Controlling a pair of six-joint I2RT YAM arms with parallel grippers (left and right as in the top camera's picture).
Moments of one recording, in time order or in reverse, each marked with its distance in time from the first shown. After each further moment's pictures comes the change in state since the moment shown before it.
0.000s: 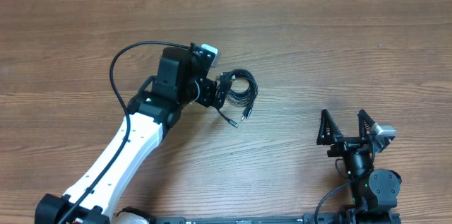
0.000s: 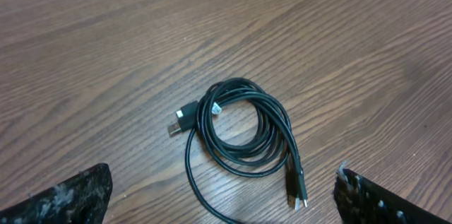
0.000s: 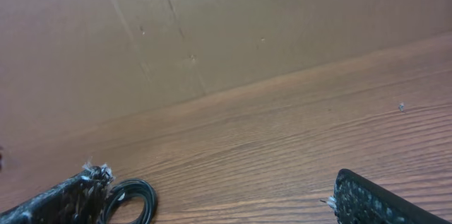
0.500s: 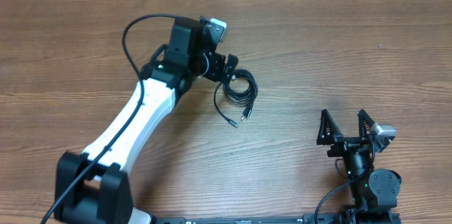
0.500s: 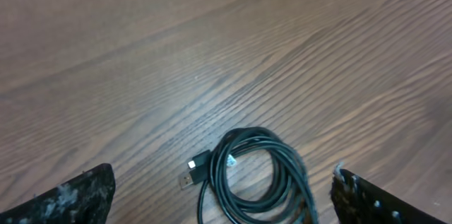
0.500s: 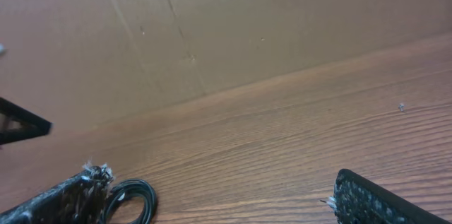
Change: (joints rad) left arm 0.000 0.246 0.280 -0.071 -0.019 0.000; right arm 0.000 0.000 0.000 0.000 0.000 0.000
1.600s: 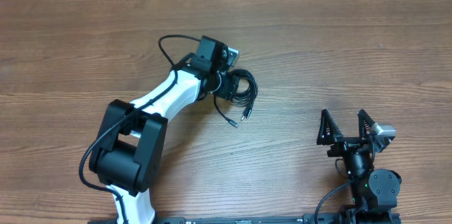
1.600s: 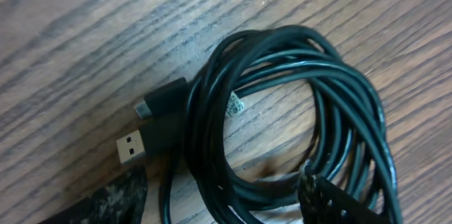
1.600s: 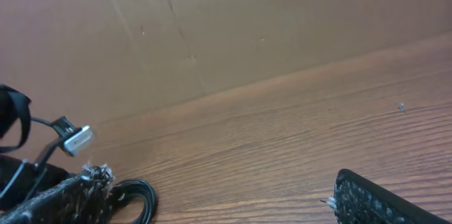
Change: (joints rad) left arm -0.050 0.294 0.000 -0.018 -0.012 -0.004; right arm 0.000 0.000 0.000 0.000 0.000 0.000
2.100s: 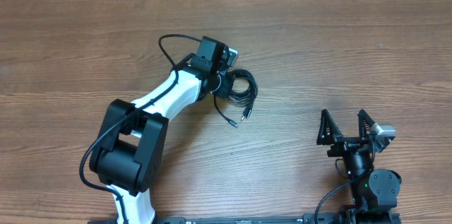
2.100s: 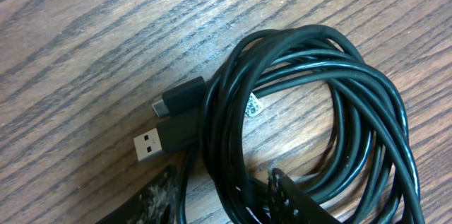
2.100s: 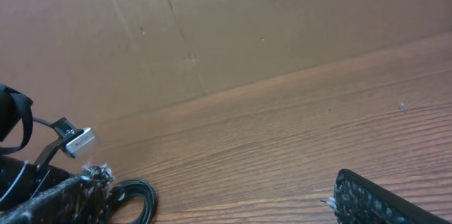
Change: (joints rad) left arm -0.005 0.002 0.000 0.000 -0.046 0.000; right arm 0.000 0.000 0.000 0.000 0.000 0.000
